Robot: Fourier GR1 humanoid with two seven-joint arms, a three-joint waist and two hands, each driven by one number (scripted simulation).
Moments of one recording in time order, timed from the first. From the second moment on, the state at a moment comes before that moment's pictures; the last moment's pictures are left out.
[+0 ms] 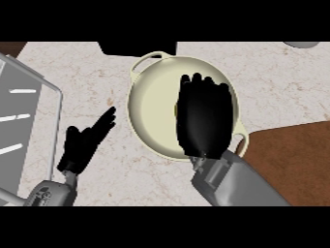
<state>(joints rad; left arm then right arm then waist) -0.13 0.19 -0.20 -1.37 0.09 -0.08 0.16 -0.66 -0.01 0.53 -1.66 1.30 0.37 0.99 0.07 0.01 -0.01</state>
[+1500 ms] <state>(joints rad) -0.18 0.17 -0.20 -1.33 0.08 -0.10 0.16 -1.11 -0.01 0.36 -1.01 1.02 -0.07 1.06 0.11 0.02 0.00</state>
